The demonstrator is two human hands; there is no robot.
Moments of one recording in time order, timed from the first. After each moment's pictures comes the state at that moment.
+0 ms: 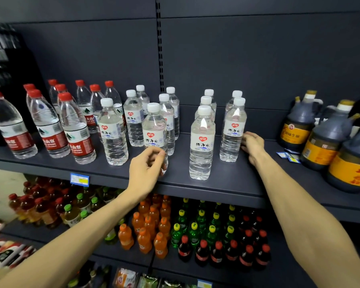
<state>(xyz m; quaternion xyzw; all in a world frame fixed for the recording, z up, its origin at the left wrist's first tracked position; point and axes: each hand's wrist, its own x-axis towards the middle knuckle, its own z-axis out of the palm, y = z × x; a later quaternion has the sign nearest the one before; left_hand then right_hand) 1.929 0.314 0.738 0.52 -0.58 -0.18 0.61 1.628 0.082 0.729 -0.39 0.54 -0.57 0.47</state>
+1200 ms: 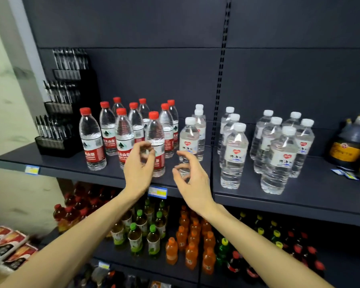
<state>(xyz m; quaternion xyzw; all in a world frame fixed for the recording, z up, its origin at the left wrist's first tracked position) 2.181 0.352 0.768 0.56 -0.53 -0.01 0.63 2.001 0.354 0.757 -0.75 0.36 -0.50 0.24</state>
